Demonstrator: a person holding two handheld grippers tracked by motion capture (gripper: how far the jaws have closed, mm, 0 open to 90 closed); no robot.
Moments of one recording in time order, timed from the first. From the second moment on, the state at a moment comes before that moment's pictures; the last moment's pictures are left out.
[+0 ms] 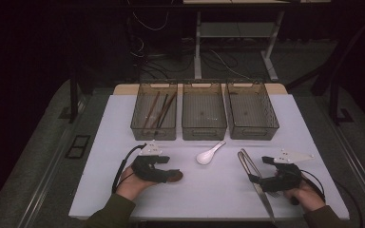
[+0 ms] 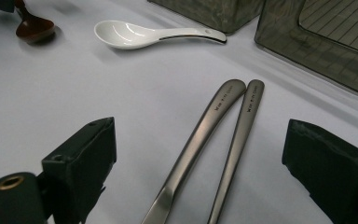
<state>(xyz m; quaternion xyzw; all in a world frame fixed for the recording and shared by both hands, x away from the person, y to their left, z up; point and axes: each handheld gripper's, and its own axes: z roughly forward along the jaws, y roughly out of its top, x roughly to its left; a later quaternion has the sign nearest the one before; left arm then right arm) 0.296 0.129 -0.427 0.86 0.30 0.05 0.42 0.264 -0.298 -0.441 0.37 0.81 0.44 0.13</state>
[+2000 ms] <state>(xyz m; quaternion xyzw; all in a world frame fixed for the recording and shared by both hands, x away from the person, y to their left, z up) 0.284 0.127 -0.440 0.92 0.20 0.03 0.34 0.265 -0.299 -0.441 0.37 0.81 0.44 0.13</state>
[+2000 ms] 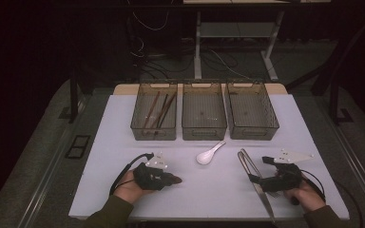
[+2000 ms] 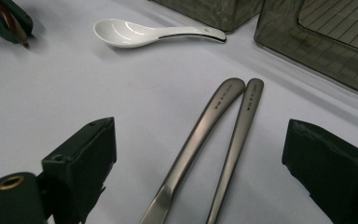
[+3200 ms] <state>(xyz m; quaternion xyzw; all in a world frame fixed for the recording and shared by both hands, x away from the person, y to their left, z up) 0.292 0.126 -0.422 0.89 0.26 0.04 0.38 0.265 -0.298 -0.442 0.37 0.81 0.43 0.13</state>
